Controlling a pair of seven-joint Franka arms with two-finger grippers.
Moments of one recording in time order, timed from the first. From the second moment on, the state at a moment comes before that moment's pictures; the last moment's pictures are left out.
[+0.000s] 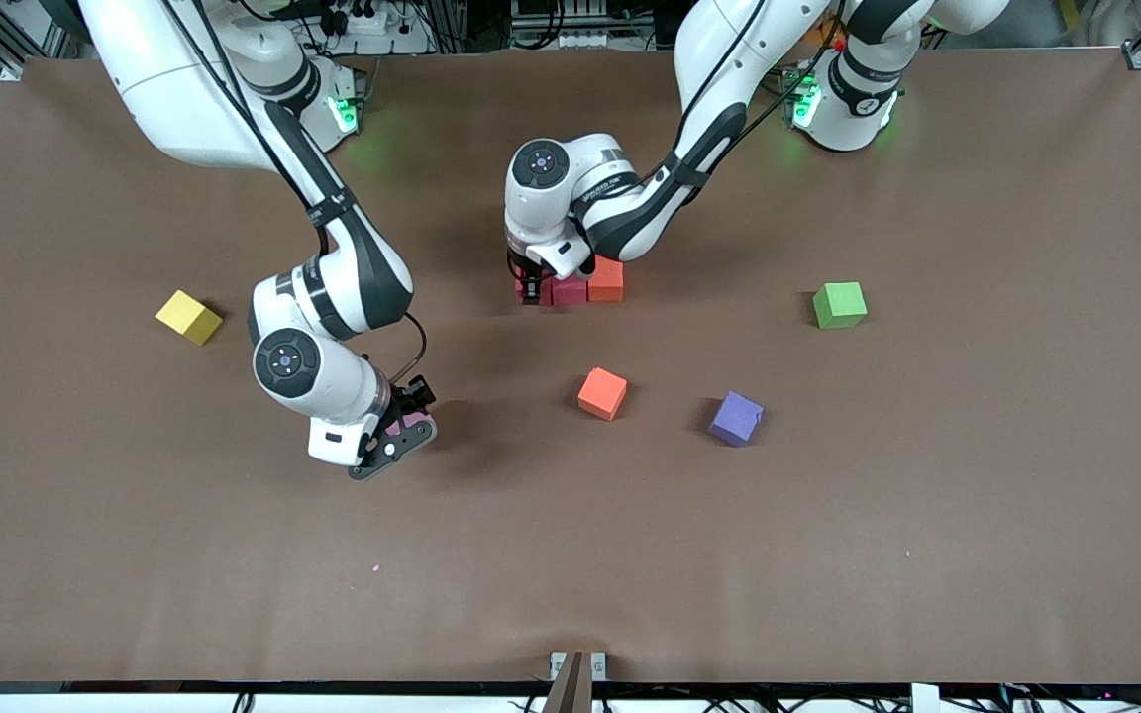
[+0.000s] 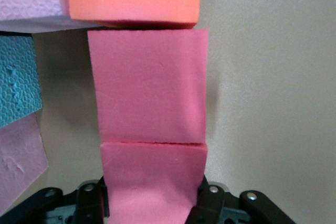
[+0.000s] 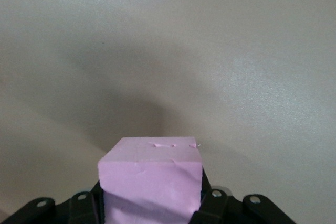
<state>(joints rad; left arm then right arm) -0.74 0.74 -0.33 -1.68 0.19 2.49 -2.72 0.28 0.62 0.11 -1.62 0.03 2.21 -0.21</state>
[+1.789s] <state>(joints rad) -0.61 0.64 -0.31 -1.65 0.30 2.37 -2.38 0.38 0.62 0.11 -1.68 0.03 2.29 0.21</state>
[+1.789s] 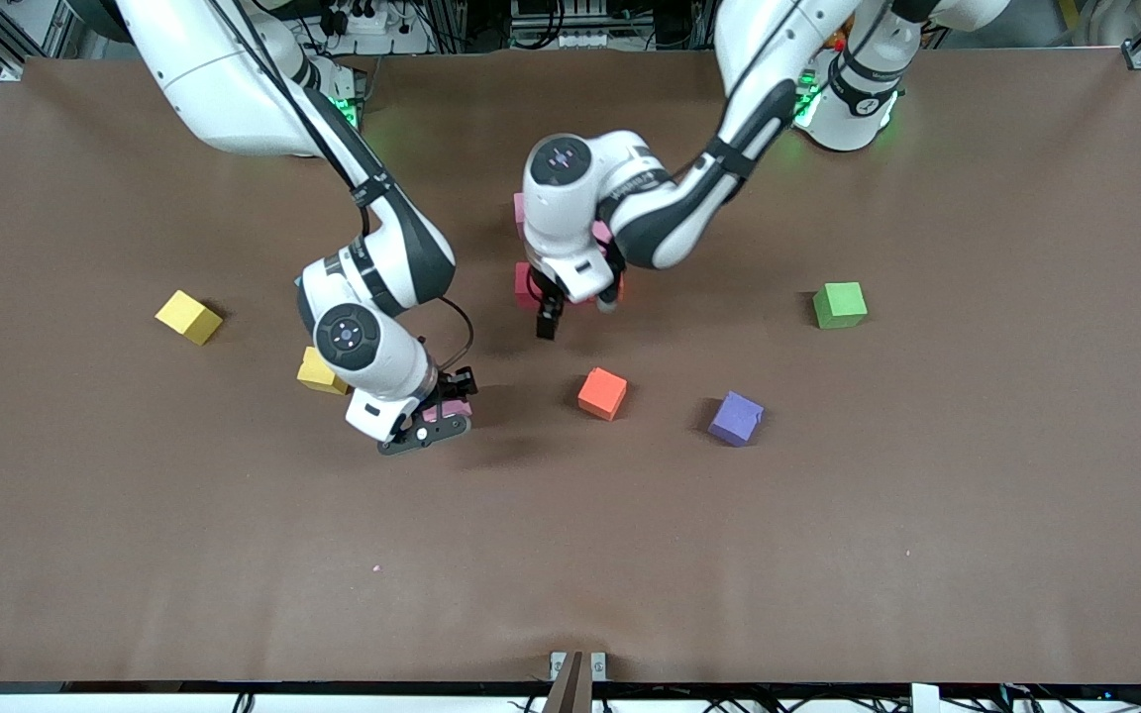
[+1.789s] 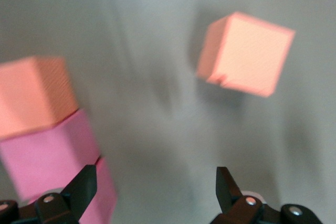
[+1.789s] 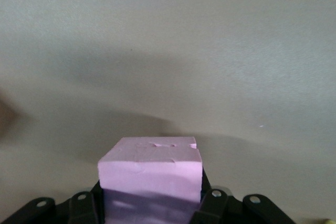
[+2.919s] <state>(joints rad) -0.55 0.73 -0.14 -1.46 0.05 2.23 -1.78 0.64 0.58 0.12 -1.85 0.03 2.44 0.64</state>
